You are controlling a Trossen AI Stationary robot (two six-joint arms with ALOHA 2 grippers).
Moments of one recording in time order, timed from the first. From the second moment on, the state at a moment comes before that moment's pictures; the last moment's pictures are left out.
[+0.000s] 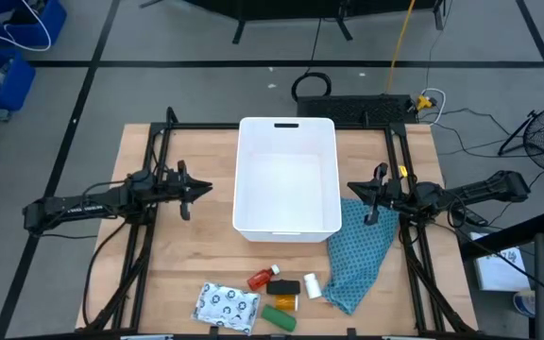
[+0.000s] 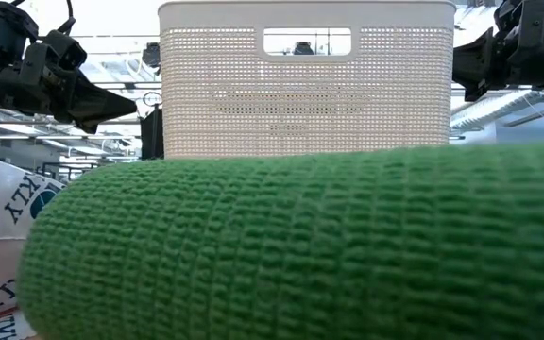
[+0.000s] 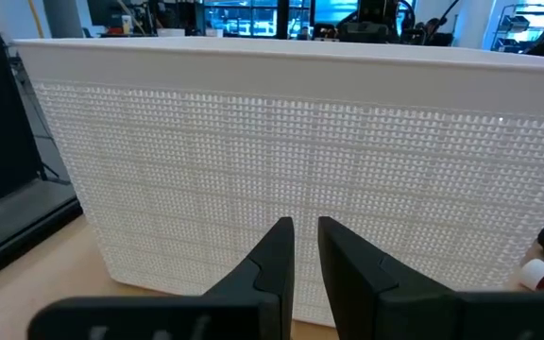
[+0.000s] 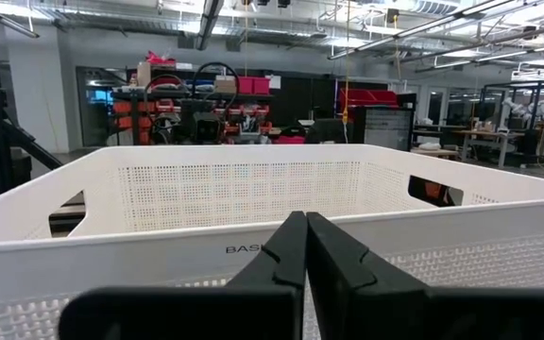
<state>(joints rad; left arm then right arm) 0.24 0.26 0.01 0.18 0.09 -0.04 0.18 0.33 0.02 0.51 0.44 -0.09</state>
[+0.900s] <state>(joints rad) 0.24 0.26 0.01 0.29 -0.14 0.15 0.27 0.33 0.07 0.74 0.34 -0.45</state>
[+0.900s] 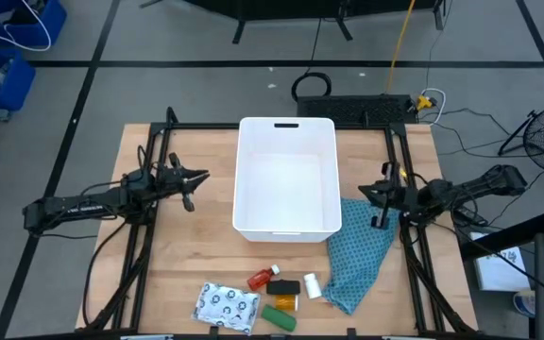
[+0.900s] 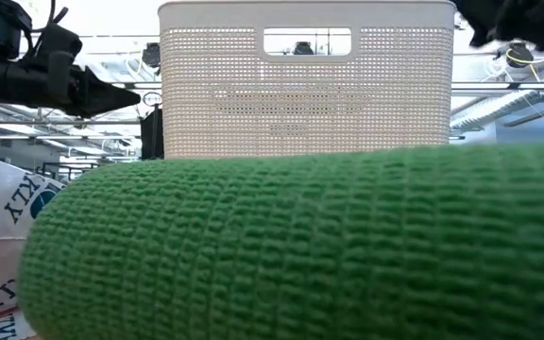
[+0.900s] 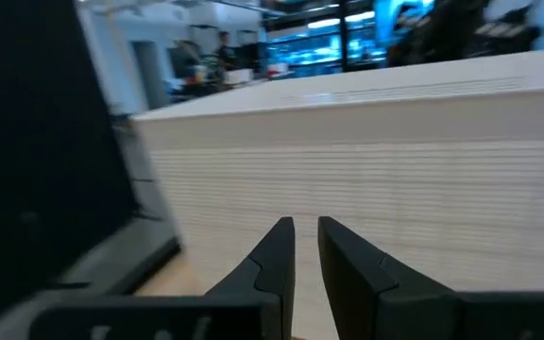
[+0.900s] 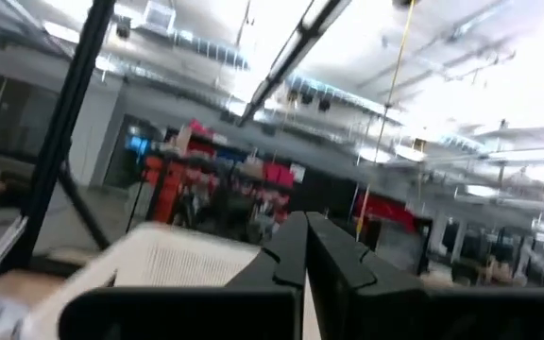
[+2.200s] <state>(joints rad) 0.24 0.26 0.01 0.26 -0.08 -0.22 0.93 1.72 0.95 0.37 1.31 0.21</state>
